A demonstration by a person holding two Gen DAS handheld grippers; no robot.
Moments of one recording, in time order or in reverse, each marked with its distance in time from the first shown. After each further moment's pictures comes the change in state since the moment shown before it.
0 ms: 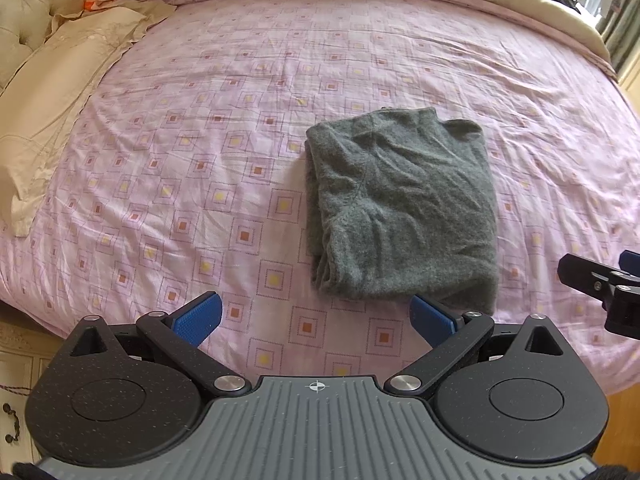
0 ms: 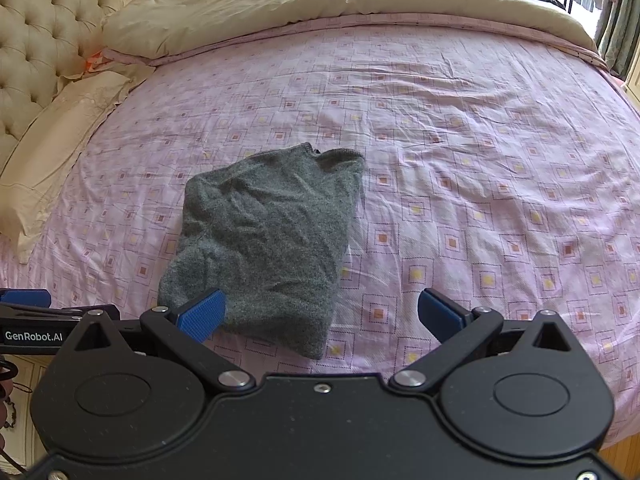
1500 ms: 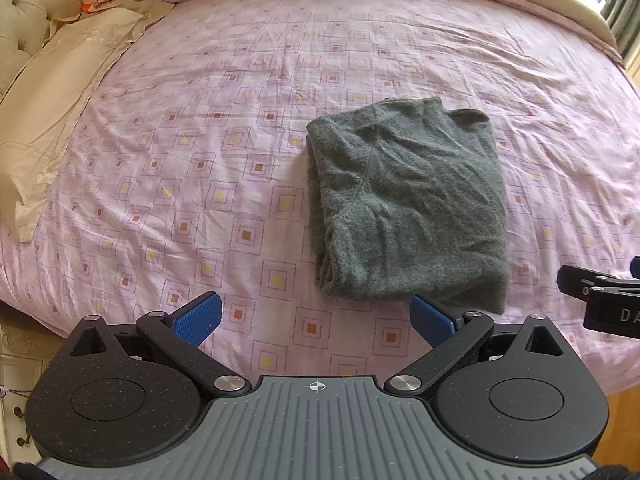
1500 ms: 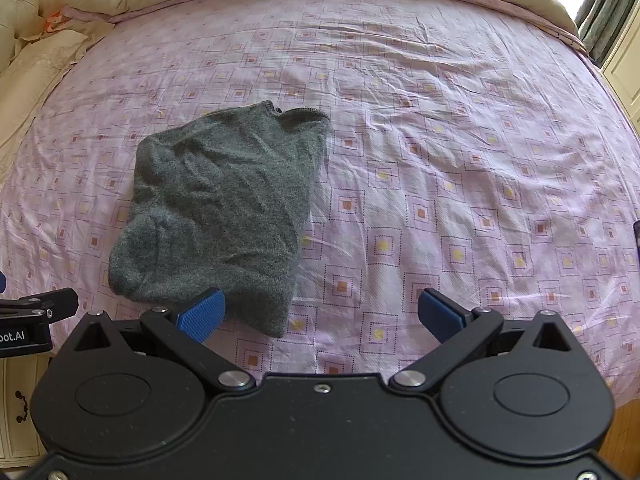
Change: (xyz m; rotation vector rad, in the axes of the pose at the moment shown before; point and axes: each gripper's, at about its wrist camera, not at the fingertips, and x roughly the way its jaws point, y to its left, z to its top) left arm 0.012 -0.006 0.003 0.023 0.027 0.036; right arm 0.024 0.002 0.005 -0.027 0.136 -0.139
